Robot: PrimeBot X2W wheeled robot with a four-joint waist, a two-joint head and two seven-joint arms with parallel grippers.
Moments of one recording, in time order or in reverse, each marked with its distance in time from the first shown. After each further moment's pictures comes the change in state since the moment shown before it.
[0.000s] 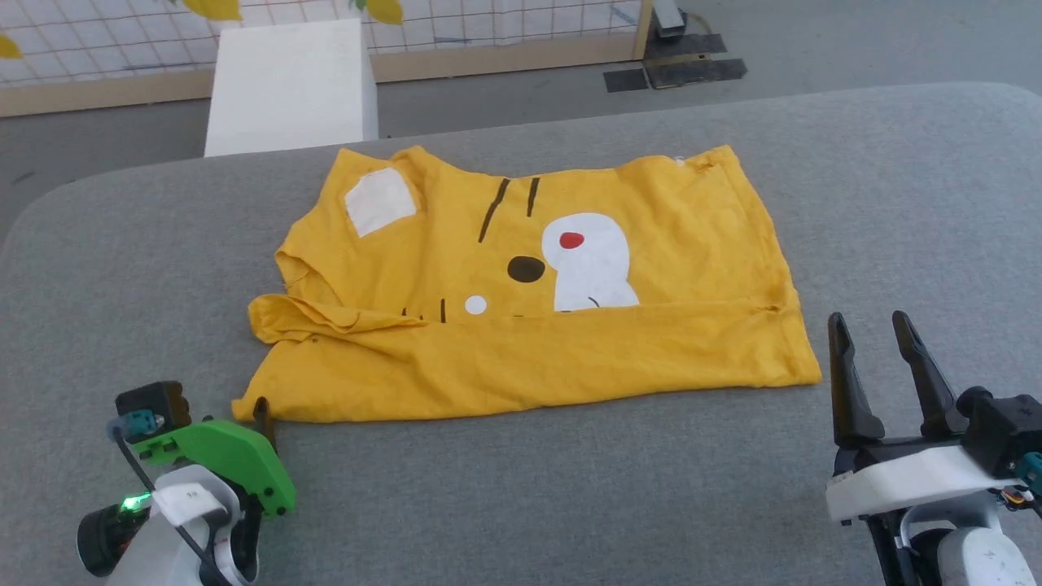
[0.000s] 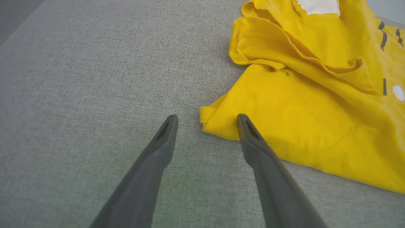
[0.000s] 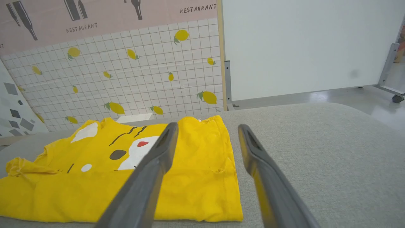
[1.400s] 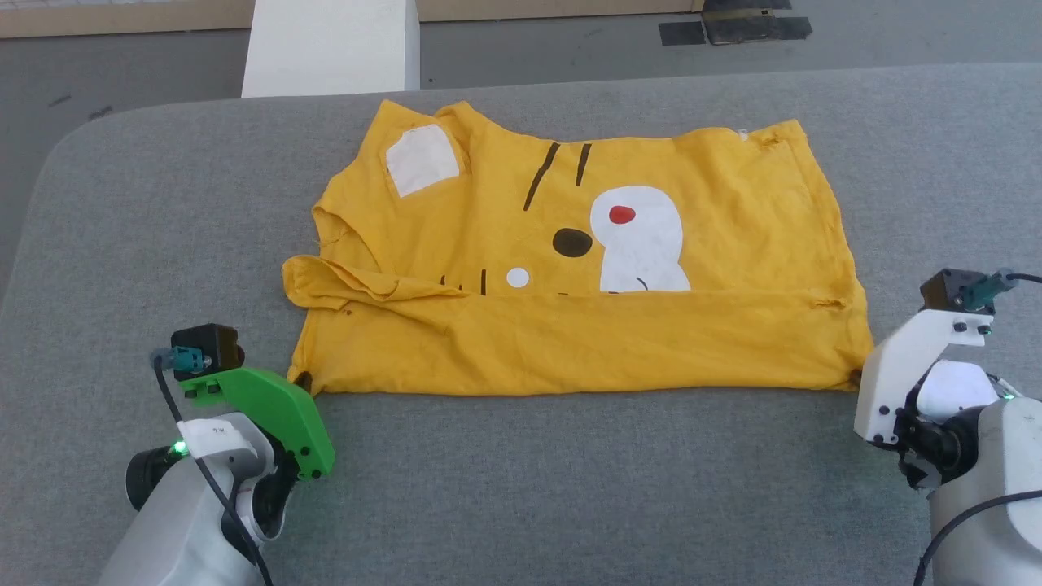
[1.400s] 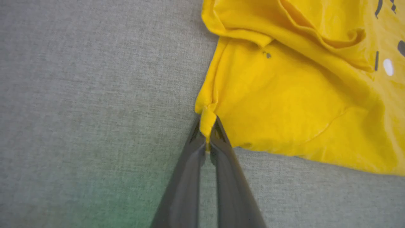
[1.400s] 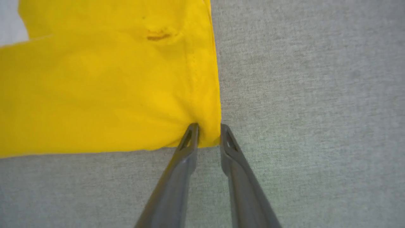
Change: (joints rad) left arm -0.106 -0.001 -0.079 -0.021 -0.068 -0.047 0.217; right arm -0.362 0.011 -0.236 0.369 -0.136 0.000 0.965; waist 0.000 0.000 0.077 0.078
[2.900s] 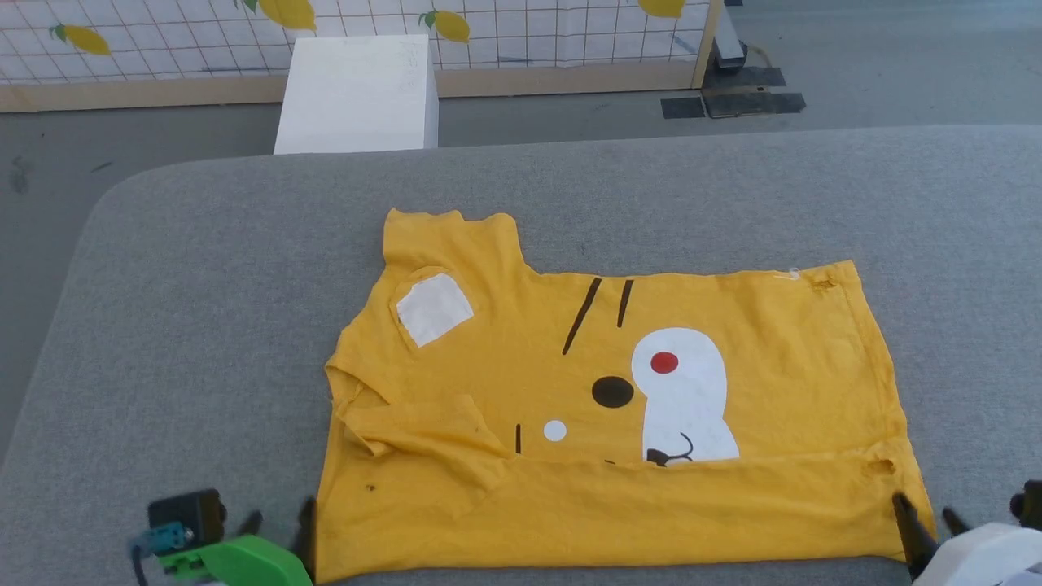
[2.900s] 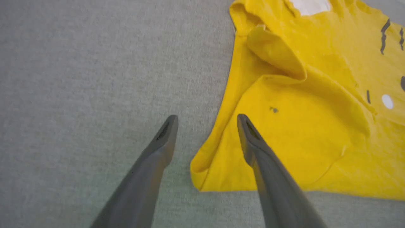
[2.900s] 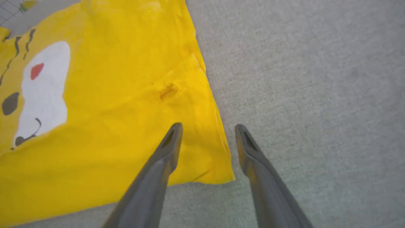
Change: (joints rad) left arm 0.461 0.066 0.011 -0.396 0.013 0.100 -0.128; right arm 0.493 0.002 -0.039 -0.217 0.258 0.000 -0.438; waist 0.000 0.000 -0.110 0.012
